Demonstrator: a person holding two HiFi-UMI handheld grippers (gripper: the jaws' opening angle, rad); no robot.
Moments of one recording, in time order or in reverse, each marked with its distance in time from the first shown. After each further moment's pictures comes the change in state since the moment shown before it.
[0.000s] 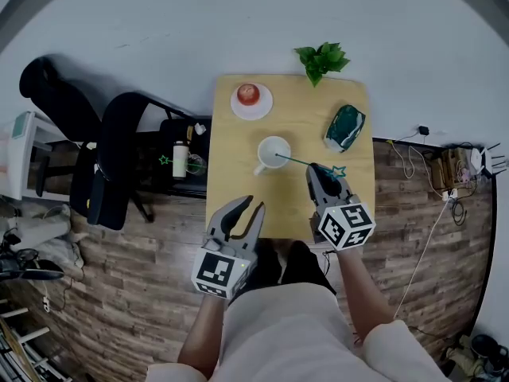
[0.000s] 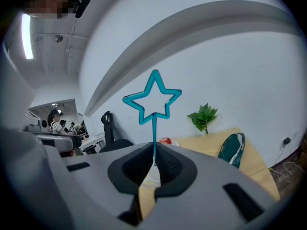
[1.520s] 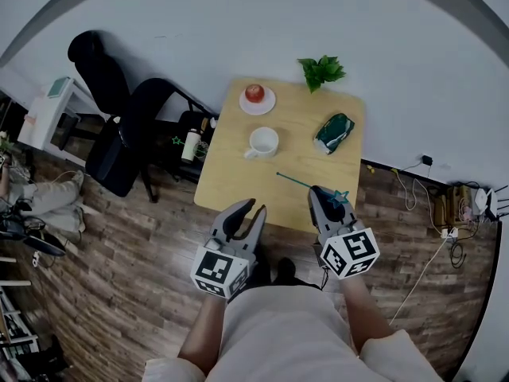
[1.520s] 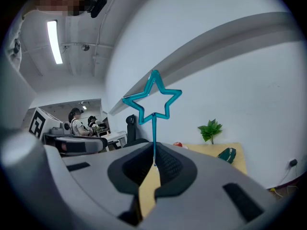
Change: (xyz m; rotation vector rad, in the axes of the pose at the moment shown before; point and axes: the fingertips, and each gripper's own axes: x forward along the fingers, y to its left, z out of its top) left arm -0.034 -0.147 0.015 -0.042 -0.095 0.174; right arm -0.171 0.013 0.030 -0.147 -0.035 0.227
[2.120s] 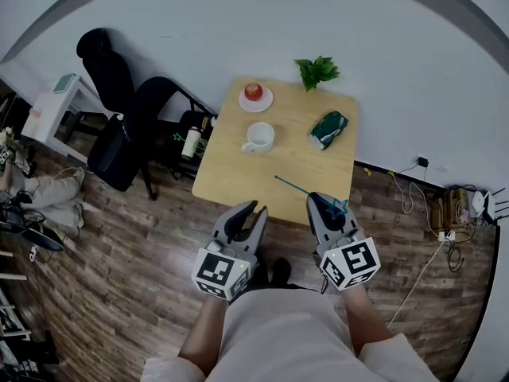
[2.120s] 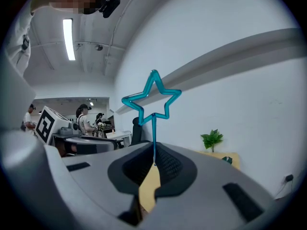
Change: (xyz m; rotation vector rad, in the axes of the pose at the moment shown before) left arm -0.033 -0.048 -0.001 0.014 -0.044 0.012; right arm -0.065 0.036 0.012 -0.111 -0.043 0.045
